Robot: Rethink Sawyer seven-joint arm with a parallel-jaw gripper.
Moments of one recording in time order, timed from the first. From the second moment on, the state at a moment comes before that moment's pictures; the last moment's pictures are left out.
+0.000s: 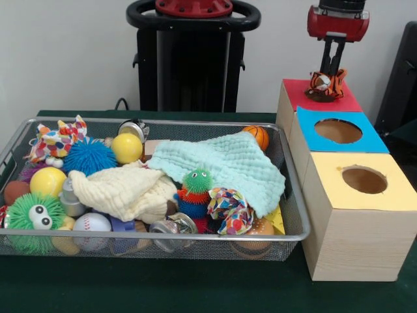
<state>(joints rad) 0.36 -0.88 -0.22 2.15 0.32 0.26 1.80</state>
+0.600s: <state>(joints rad) 0.44 -0.86 -0.29 2.15 0.32 0.31 1.80</state>
